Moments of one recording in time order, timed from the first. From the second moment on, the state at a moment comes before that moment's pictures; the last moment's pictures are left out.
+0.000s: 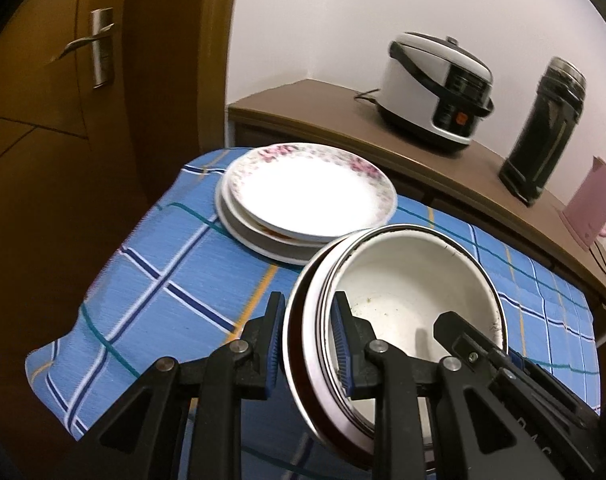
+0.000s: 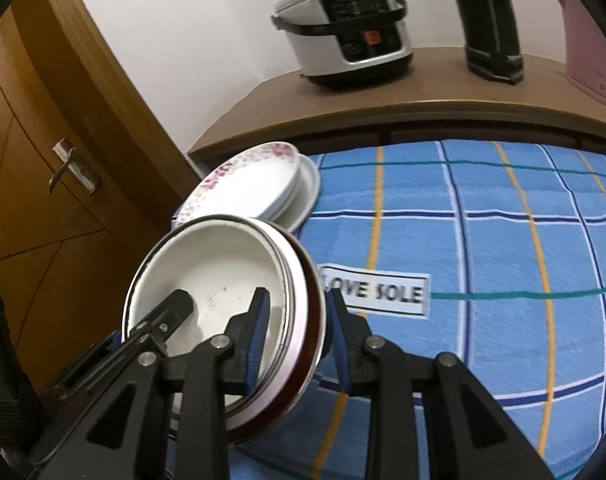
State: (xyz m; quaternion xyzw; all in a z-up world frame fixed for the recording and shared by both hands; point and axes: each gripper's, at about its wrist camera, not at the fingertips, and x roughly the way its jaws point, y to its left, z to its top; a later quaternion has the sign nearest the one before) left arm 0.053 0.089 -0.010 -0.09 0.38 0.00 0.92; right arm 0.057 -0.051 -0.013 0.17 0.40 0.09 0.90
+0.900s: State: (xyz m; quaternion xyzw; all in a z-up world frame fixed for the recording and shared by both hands) left arm 0.092 0.123 0.017 -0.10 0.36 0.02 0.93; right arm 0.097 -0.022 0.007 0.16 0.37 0.11 0.91
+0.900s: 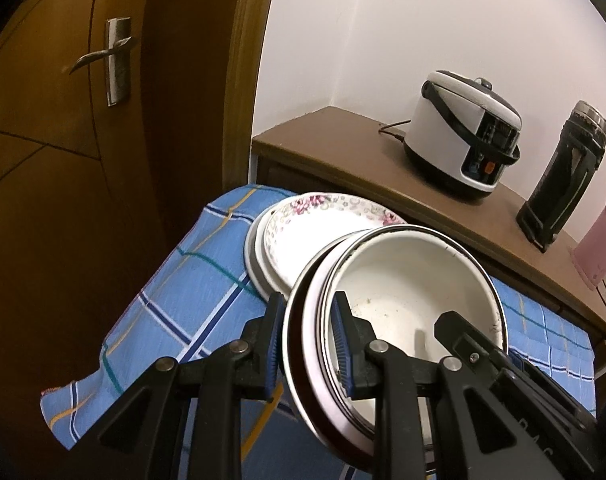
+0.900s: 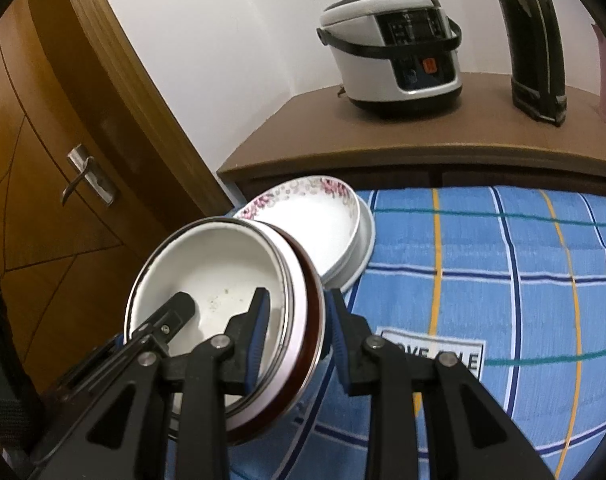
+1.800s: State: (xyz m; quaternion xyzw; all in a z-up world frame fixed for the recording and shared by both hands) left arm 0.176 0.110 0.026 -0.10 0.37 0.00 0.92; right arm 0.175 -0.036 0.011 0.17 0.37 0.09 0.91
